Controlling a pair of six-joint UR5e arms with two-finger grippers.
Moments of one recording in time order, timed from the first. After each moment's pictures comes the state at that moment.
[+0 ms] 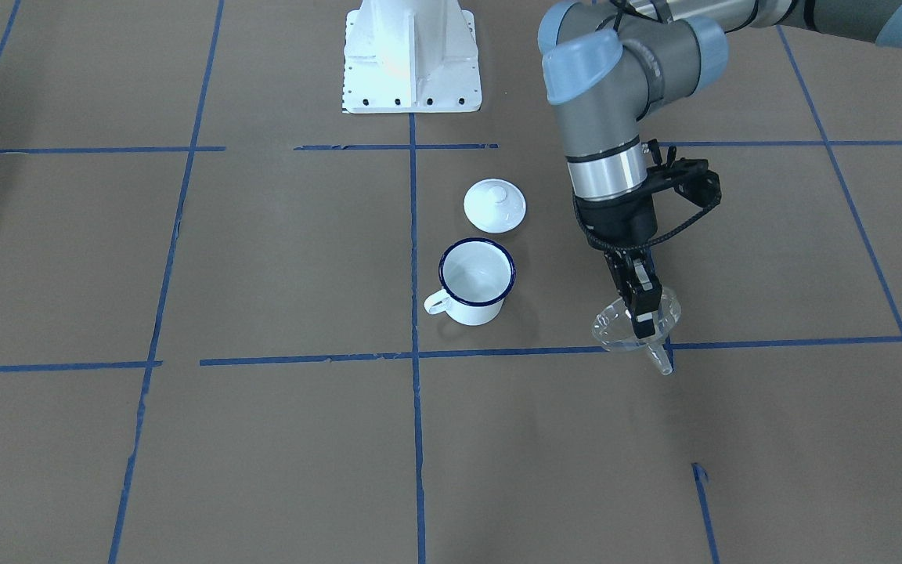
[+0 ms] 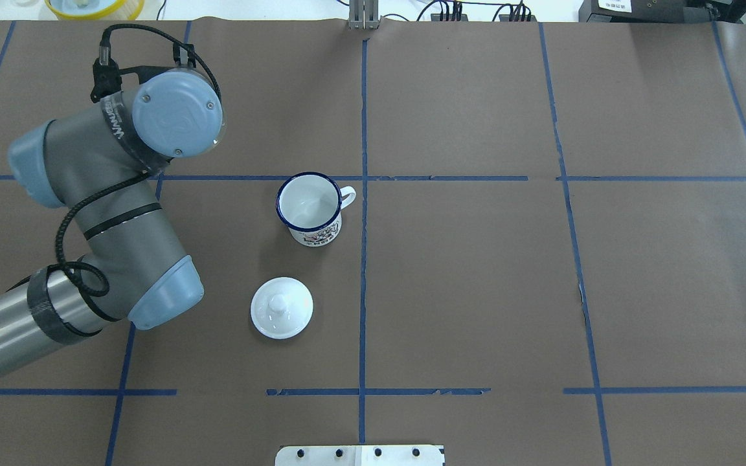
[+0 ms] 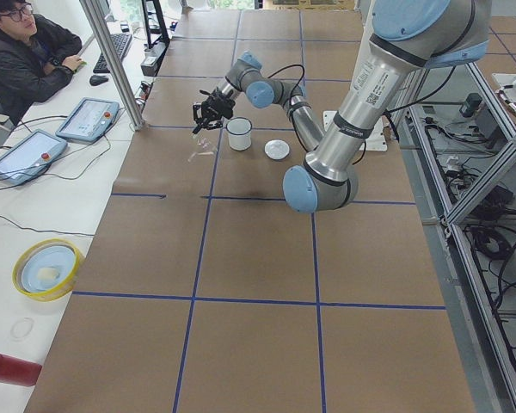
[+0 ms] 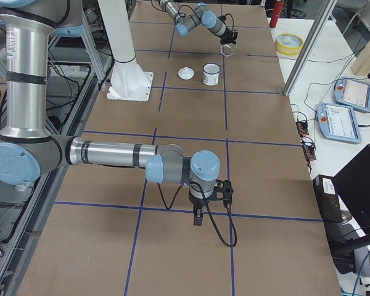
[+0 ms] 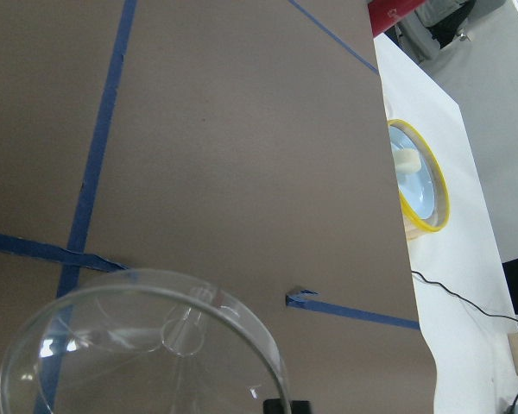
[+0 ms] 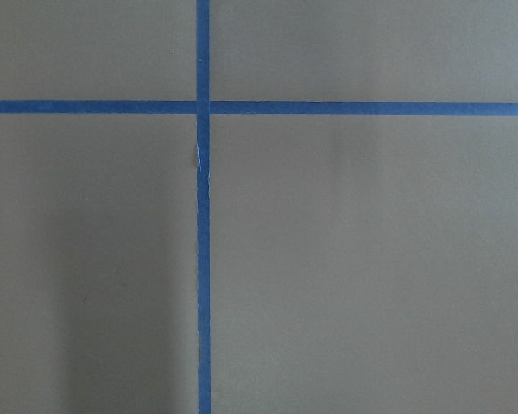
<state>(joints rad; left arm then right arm) -0.69 -2.19 -1.82 -1.47 -1.24 -2.64 1.57 -1.68 1.65 -1.57 2.29 0.01</state>
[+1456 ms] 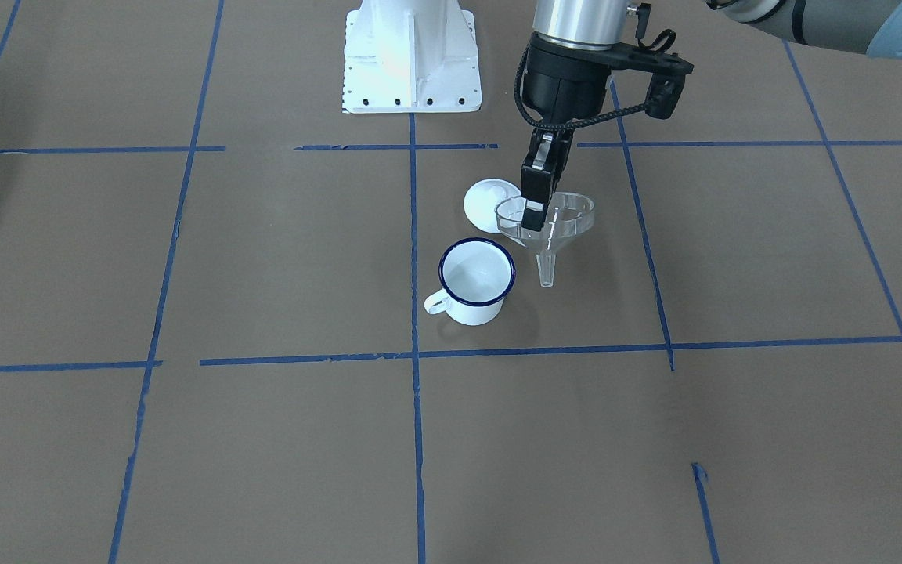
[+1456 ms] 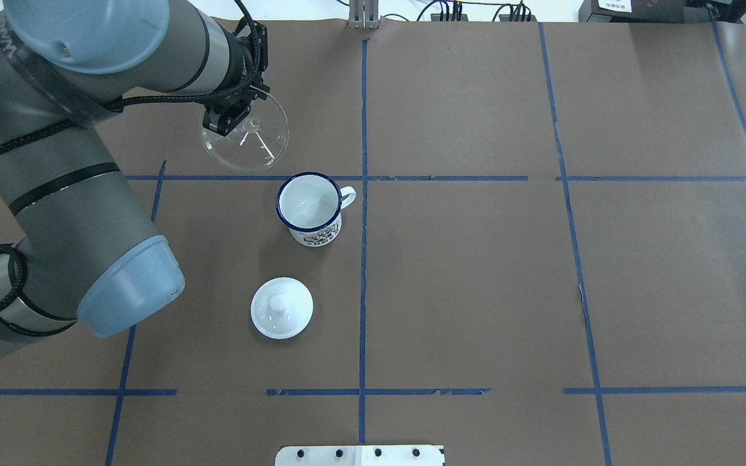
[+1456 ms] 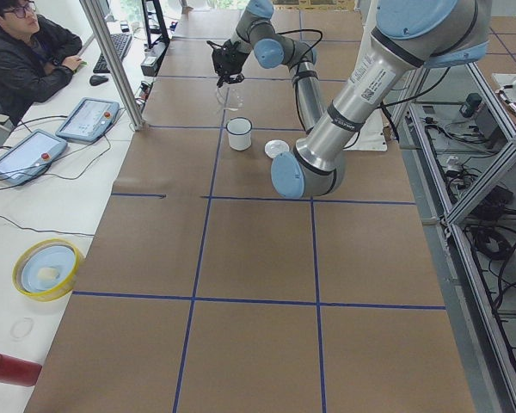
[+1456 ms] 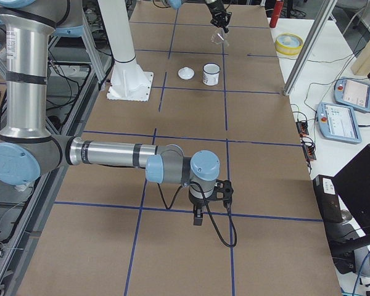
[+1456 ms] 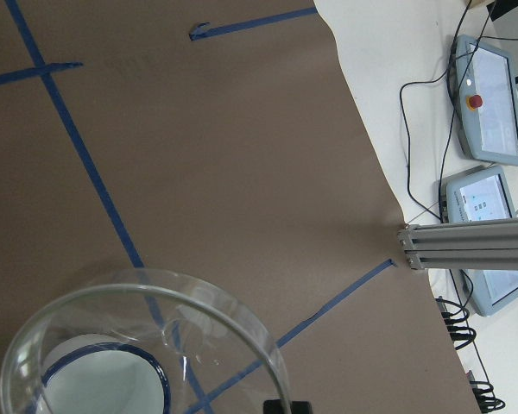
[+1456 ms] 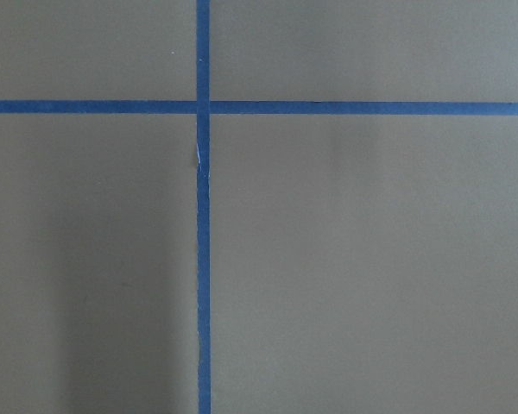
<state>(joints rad) -0.74 -2.32 -1.99 -1.40 -1.68 -2.21 1.57 -1.68 1.65 -1.57 2.29 0.01</state>
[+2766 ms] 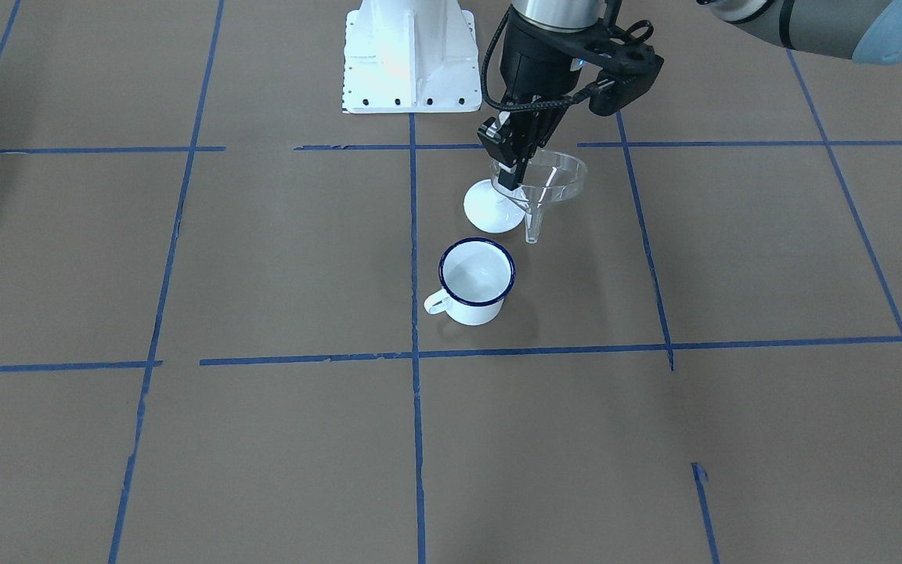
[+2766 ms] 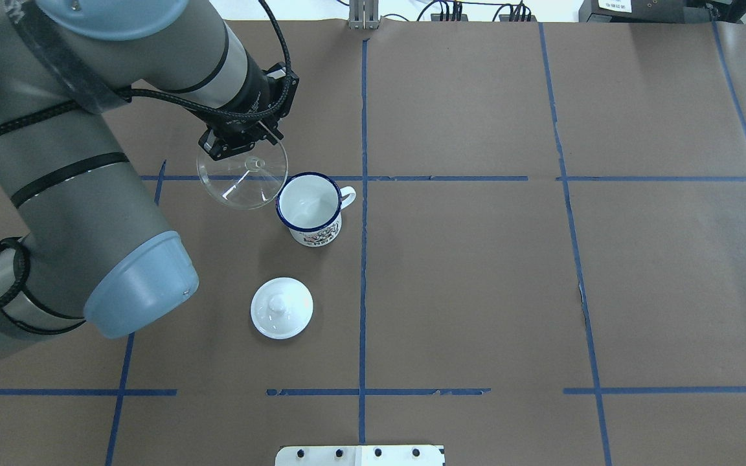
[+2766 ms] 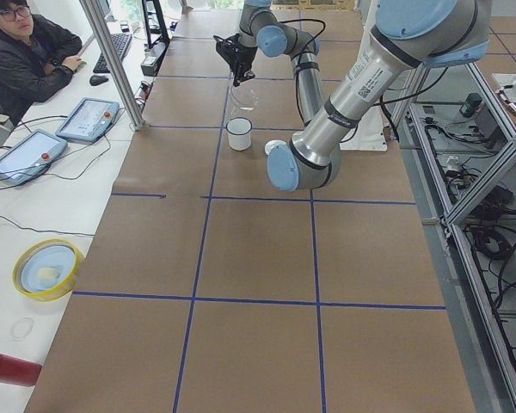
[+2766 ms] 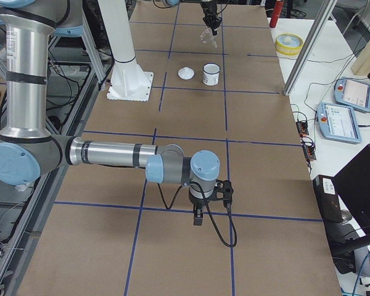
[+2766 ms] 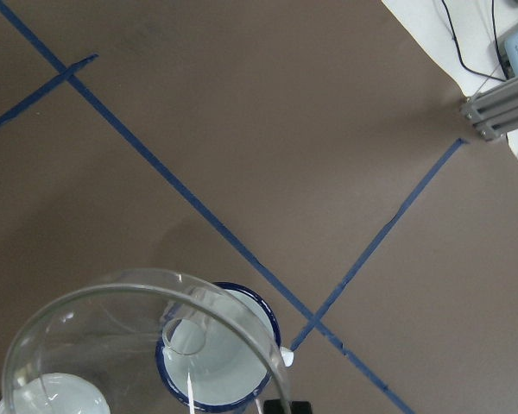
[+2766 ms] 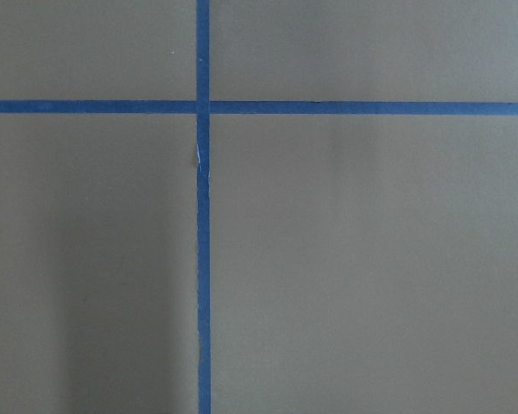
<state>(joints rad) -0.73 -2.40 -1.97 -1.23 -1.88 -1.82 1.57 -1.68 1.65 -1.57 2.29 0.01</state>
